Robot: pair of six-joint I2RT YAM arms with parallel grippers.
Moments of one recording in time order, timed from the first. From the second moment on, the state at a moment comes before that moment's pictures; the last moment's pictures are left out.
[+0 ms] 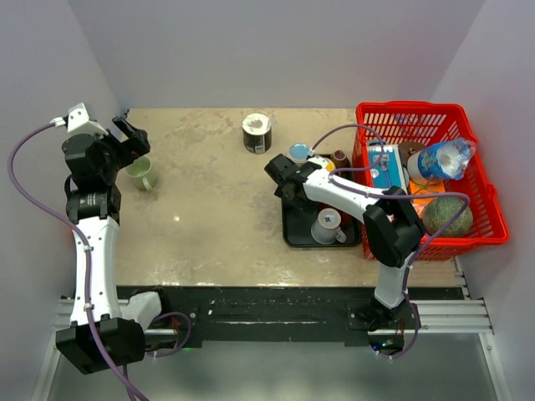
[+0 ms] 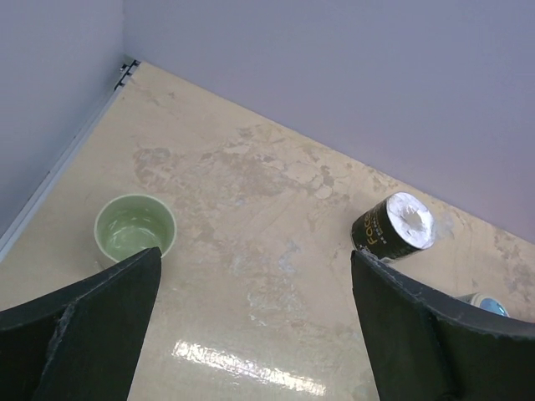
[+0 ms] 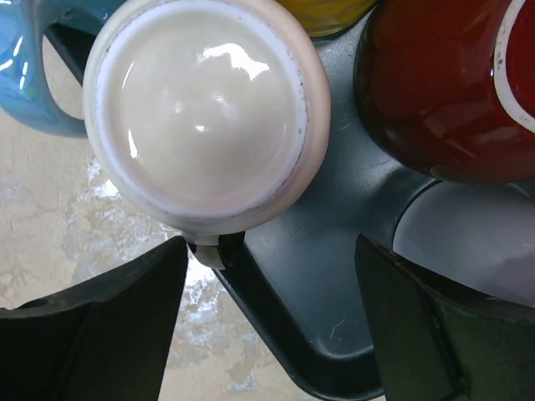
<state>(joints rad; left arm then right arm) 0.24 1.02 1.10 -0.27 0.10 -0.39 0.73 1.87 1.42 -0.81 0.56 1.21</state>
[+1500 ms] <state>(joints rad) 0.16 0.89 0.84 -0.24 0.47 -0.46 0.73 1.60 1.29 -0.70 0.42 0.99</state>
